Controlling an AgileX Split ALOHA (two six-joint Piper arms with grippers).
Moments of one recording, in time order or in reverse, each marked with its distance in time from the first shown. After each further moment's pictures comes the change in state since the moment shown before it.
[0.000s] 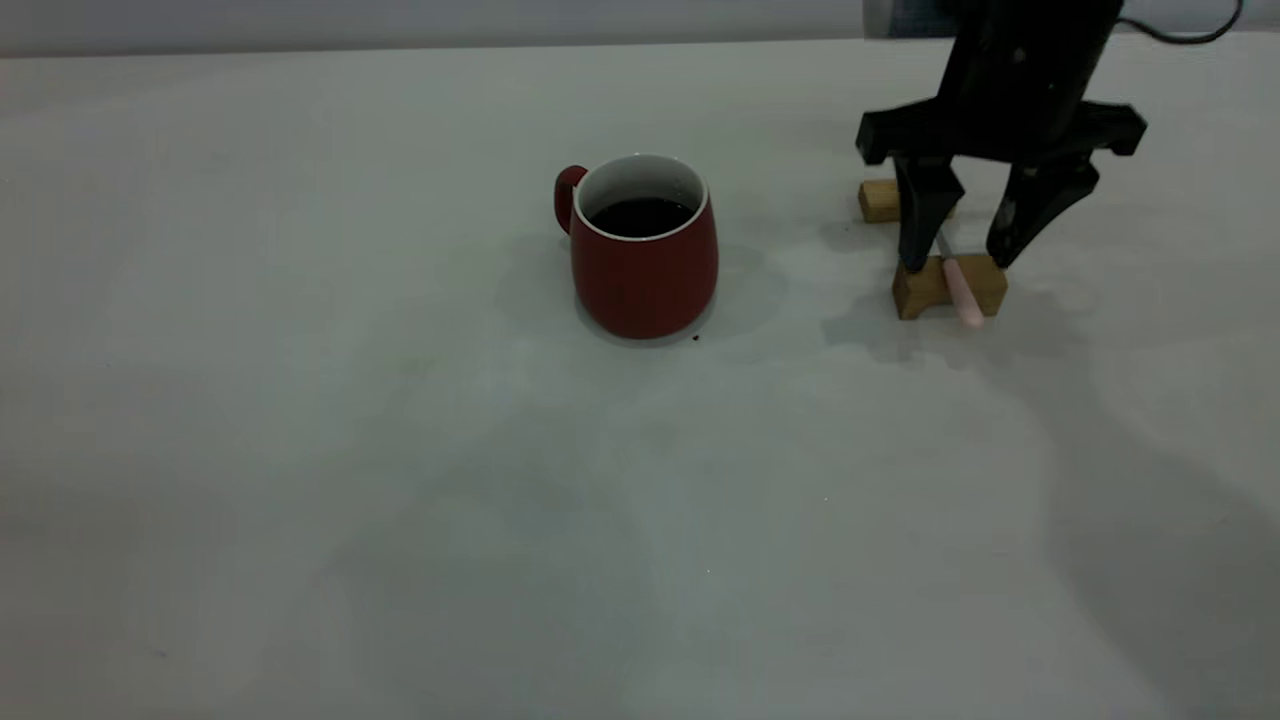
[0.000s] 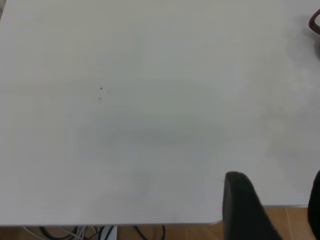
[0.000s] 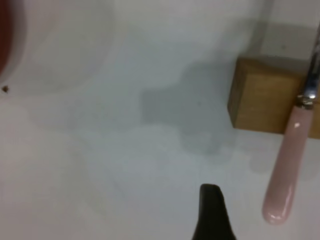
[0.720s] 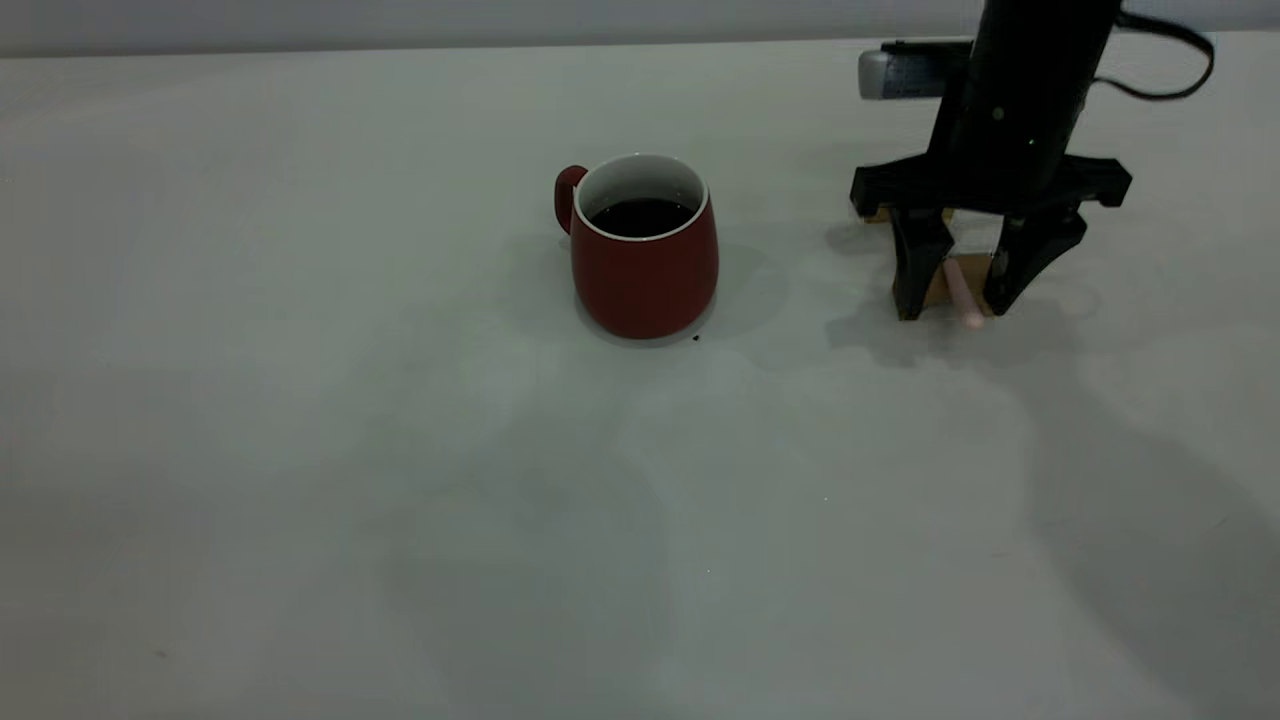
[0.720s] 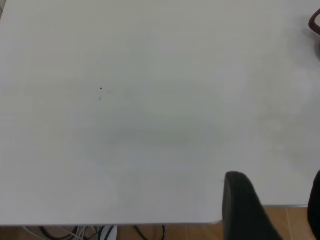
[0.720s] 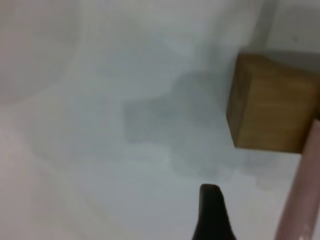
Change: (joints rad) left arm 0.000 0.000 0.000 0.000 0.000 0.000; right arm -0.001 0.087 -0.020 -0.014 -0.018 0.040
